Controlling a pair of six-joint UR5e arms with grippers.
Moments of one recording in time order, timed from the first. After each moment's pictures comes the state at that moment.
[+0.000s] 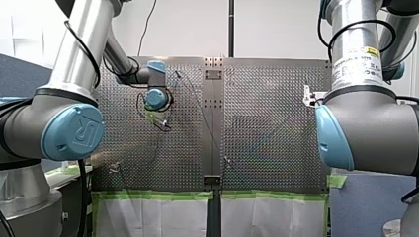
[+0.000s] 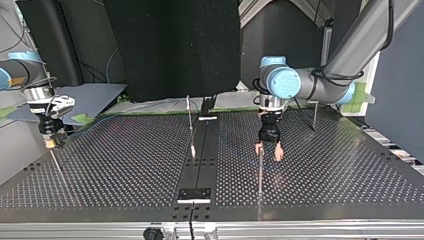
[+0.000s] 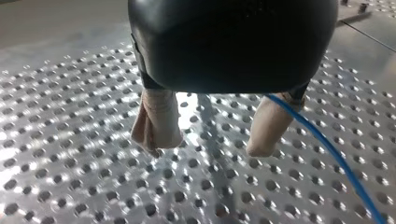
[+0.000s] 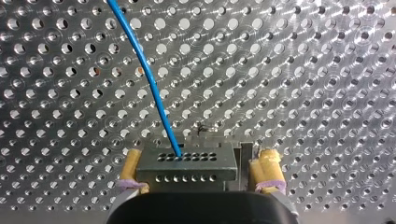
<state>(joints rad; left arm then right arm) -0.21 -1.88 -1.76 -2.56 -1.77 -2.67 1.49 -1.05 1.46 -0.43 1.05 1.59</state>
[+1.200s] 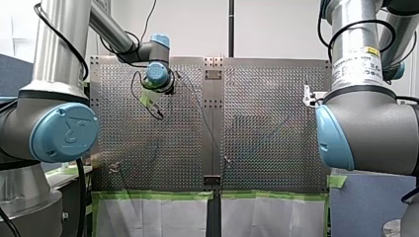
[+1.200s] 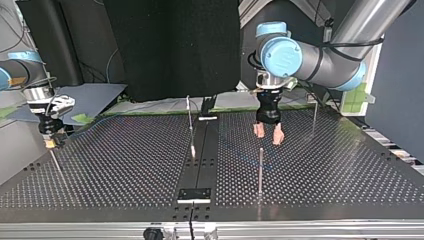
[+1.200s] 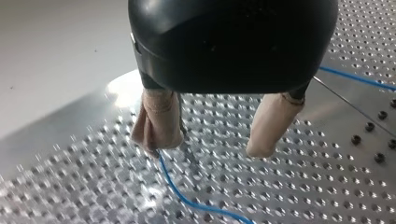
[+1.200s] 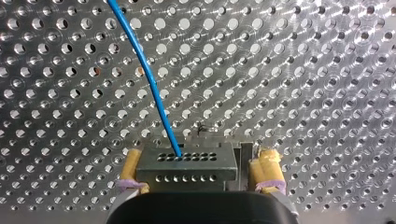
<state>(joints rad) -0.32 -1.68 -1.79 -2.88 -1.93 -2.46 1.49 -1.05 1.46 -0.43 1.05 1.59</state>
